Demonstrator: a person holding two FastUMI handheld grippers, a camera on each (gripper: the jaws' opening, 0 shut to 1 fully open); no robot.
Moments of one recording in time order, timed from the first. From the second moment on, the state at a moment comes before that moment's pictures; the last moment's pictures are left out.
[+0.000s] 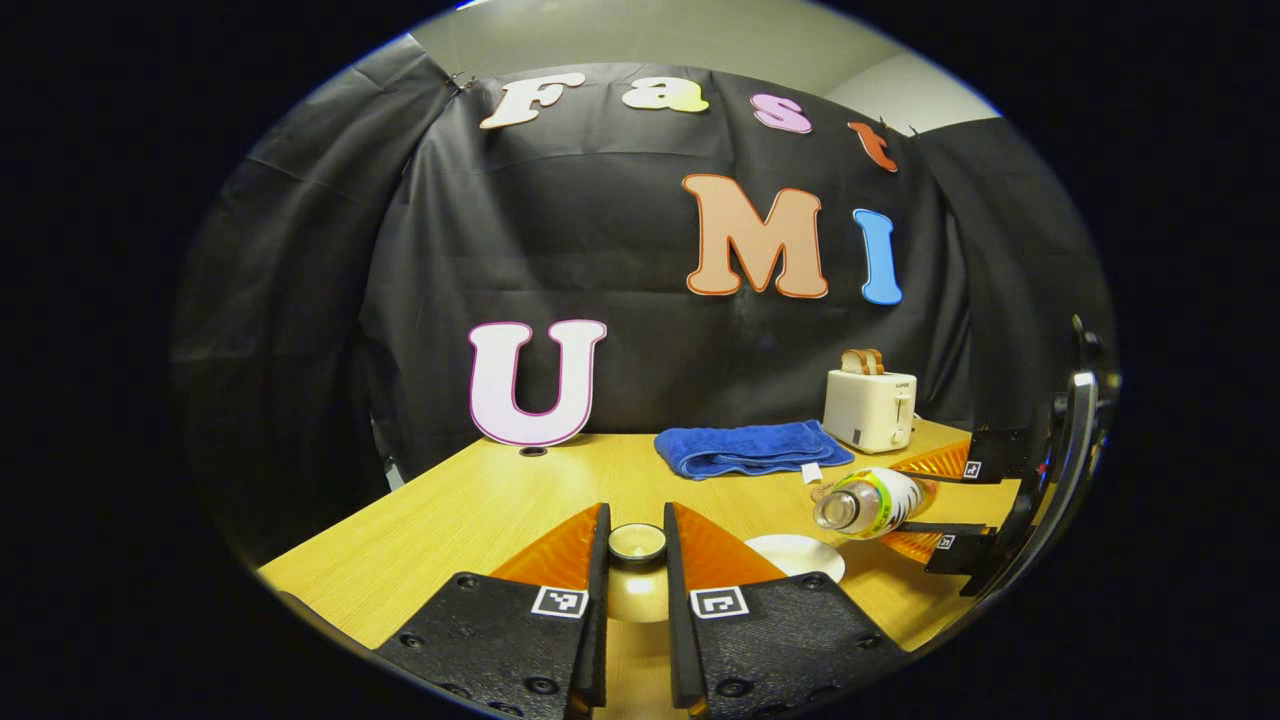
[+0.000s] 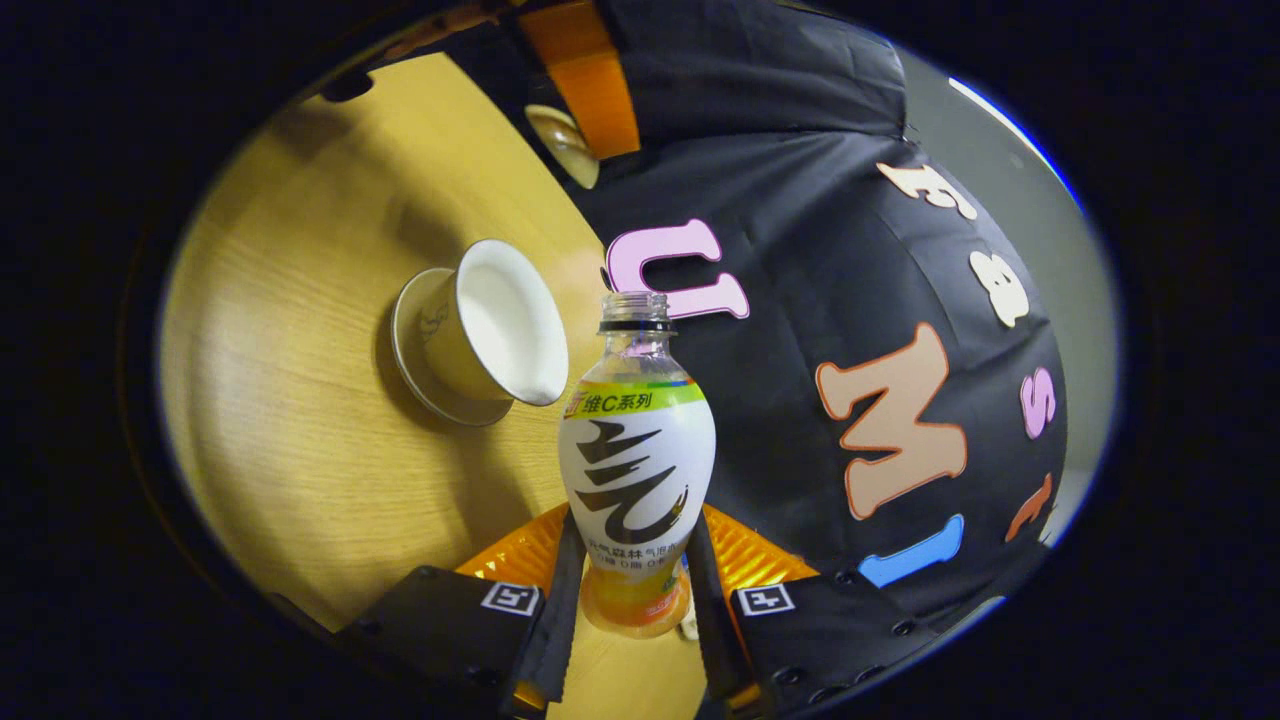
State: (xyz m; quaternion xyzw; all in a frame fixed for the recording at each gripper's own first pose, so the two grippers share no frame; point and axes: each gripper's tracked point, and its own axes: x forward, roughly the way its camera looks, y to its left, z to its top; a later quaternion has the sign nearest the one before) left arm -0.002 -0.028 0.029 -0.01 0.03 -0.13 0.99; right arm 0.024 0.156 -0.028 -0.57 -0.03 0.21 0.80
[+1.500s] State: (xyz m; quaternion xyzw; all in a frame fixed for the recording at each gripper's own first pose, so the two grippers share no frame) left arm 0.003 -0.078 0.035 -0.02 0.03 -0.17 0.98; right arm 0.161 0.096 -0.012 -0.04 0.06 0.13 0.99
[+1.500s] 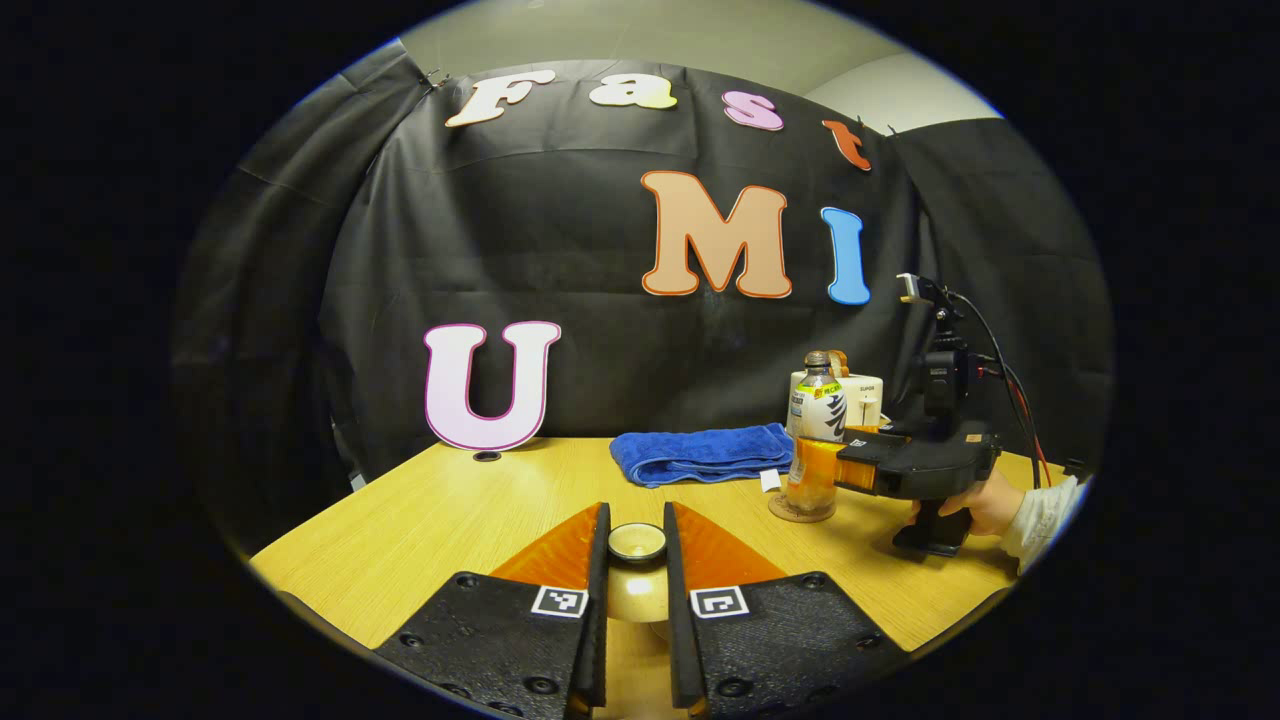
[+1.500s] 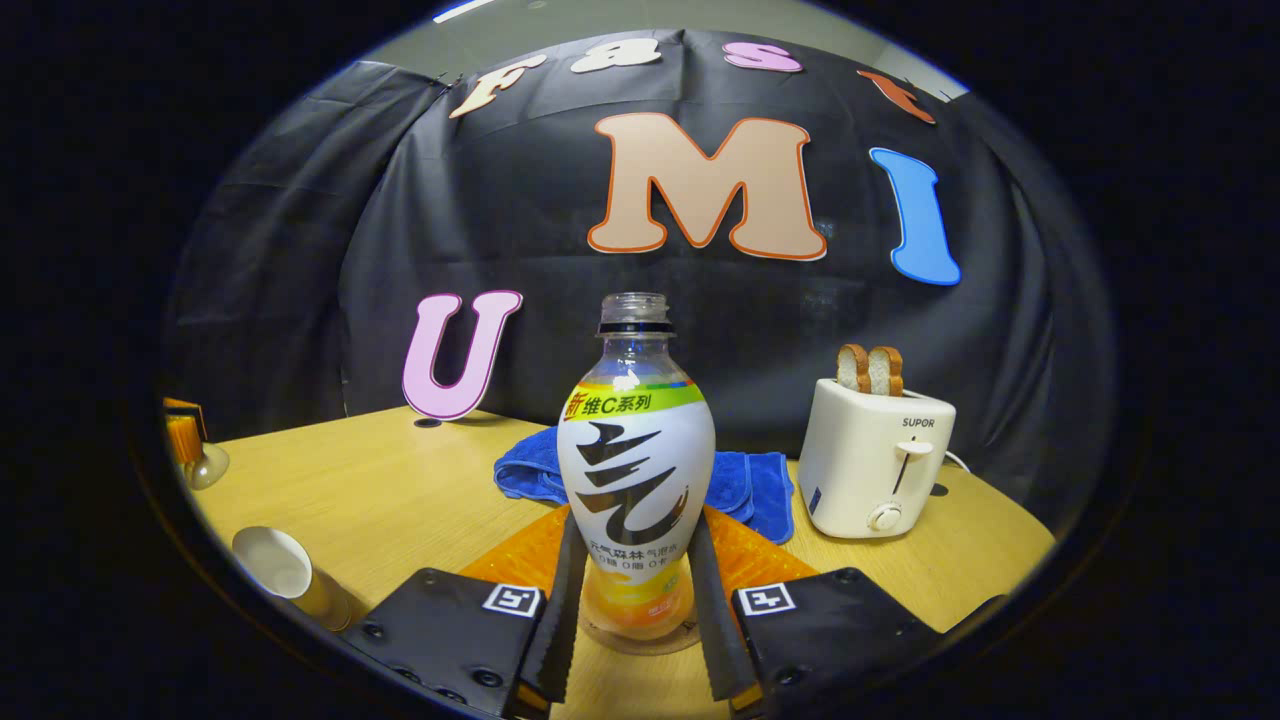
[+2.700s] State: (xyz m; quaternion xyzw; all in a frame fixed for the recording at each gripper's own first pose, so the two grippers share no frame) left arm 0.007 -0.100 0.026 -0.01 0.04 -0.19 0.98; right arm 0.162 0.086 -0.037 -0.04 0.09 0.11 0.99
